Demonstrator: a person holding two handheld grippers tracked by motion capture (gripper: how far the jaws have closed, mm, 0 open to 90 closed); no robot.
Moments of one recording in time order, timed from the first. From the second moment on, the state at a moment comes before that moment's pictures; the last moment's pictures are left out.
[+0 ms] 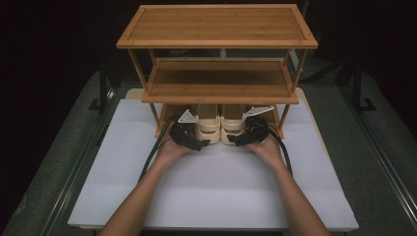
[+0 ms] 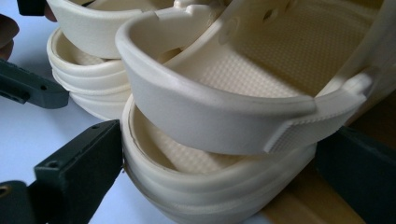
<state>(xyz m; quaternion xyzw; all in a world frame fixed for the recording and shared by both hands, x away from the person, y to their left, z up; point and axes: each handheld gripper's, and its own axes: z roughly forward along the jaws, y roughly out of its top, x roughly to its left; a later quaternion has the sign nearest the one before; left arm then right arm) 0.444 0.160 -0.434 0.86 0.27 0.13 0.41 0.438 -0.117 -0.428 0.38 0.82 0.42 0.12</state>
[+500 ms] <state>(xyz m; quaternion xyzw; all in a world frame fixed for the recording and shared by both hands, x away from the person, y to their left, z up) 0.473 0.163 -0.436 0.86 0.28 0.14 0.39 0.461 -0.109 -0.437 0.38 0.80 0.43 0.17</state>
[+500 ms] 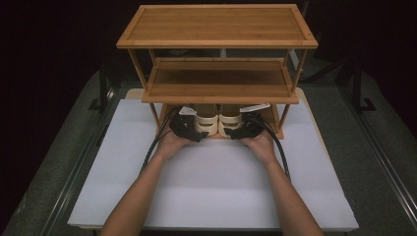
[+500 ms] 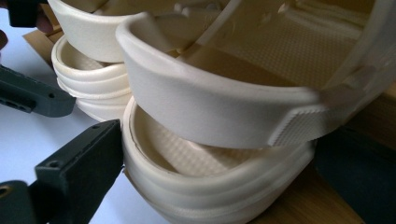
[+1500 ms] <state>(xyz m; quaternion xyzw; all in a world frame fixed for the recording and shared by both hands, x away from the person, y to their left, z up) 0.419 0.202 -0.407 0.87 0.28 0.14 0.39 0.411 -0.156 -0.425 0.41 0.80 0.41 0.15</state>
